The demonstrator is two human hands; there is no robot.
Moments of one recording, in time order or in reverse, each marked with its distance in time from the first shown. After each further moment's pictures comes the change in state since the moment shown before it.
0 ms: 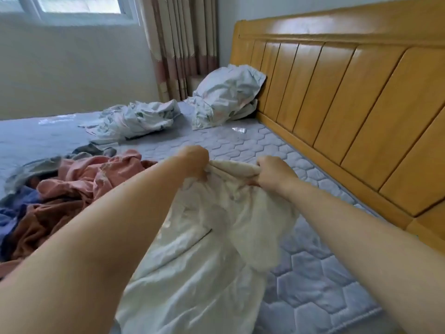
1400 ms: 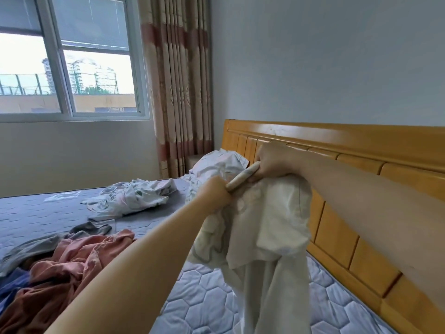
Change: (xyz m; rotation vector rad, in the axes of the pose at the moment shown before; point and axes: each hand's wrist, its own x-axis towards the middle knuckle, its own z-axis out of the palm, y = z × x) left_hand -0.032 0.057 -0.175 -0.605 0.453 -0.072; right_hand -0.011 -0.042 -0.265 -0.446 0.143 -0.248
